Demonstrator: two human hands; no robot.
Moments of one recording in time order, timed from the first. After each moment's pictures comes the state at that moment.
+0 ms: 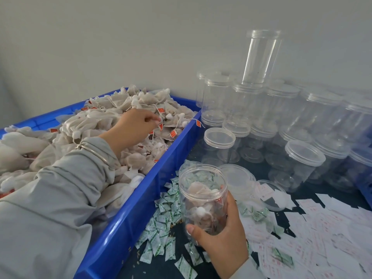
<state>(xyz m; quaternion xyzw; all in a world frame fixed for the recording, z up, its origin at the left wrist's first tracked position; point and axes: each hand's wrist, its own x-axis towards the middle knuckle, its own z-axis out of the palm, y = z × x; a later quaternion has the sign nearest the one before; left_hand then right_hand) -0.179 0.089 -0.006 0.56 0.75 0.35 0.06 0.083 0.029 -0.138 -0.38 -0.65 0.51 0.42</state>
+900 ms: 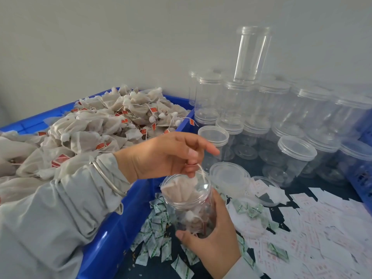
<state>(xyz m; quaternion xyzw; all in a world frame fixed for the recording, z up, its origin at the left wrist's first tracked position) -0.099 0.059 -0.006 0.60 0.27 0.37 0.65 0.080 0.024 -0.140 -0.38 -0.68 0.48 0.40</state>
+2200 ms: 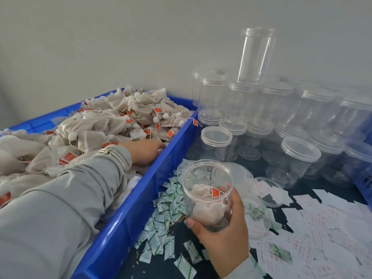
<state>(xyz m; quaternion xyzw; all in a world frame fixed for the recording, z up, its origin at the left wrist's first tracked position) -0.160 0.098 -0.040 0.65 0.75 0.00 0.13 0.080 0.026 -0.140 -0.37 -0.62 0.48 0.50</state>
